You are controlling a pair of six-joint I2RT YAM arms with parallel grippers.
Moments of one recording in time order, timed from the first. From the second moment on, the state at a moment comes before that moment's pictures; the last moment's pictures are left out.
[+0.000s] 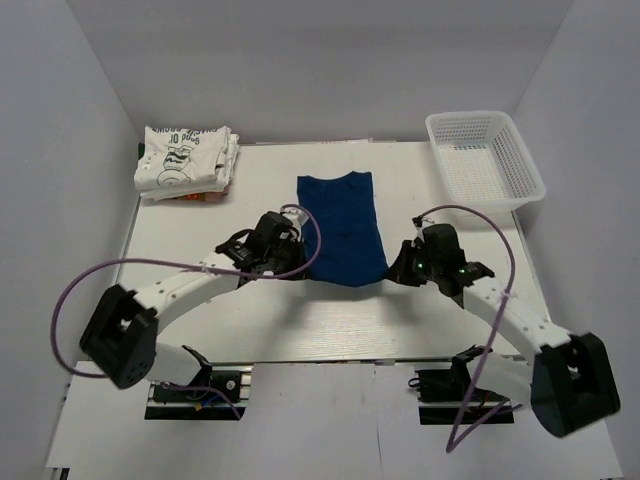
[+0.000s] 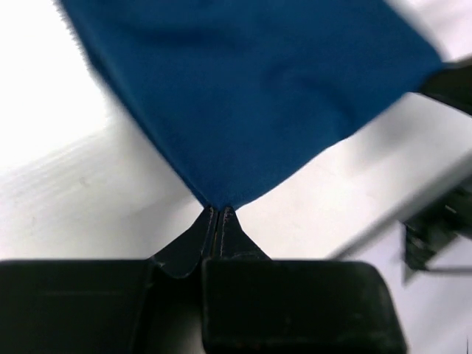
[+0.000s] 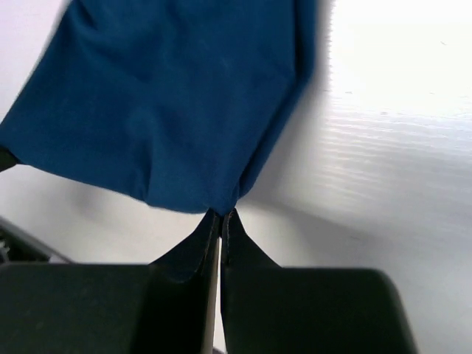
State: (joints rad) left arm -0.67 1.42 0.87 -0.30 0.17 -0.53; right arm 0.41 1.15 0.58 -0.22 -0.26 0.51
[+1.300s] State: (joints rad) left arm -0.46 2.02 1.70 -0.39 -0.26 -0.47; right arm 0.30 1.85 1.54 -0.33 -0.23 0.48
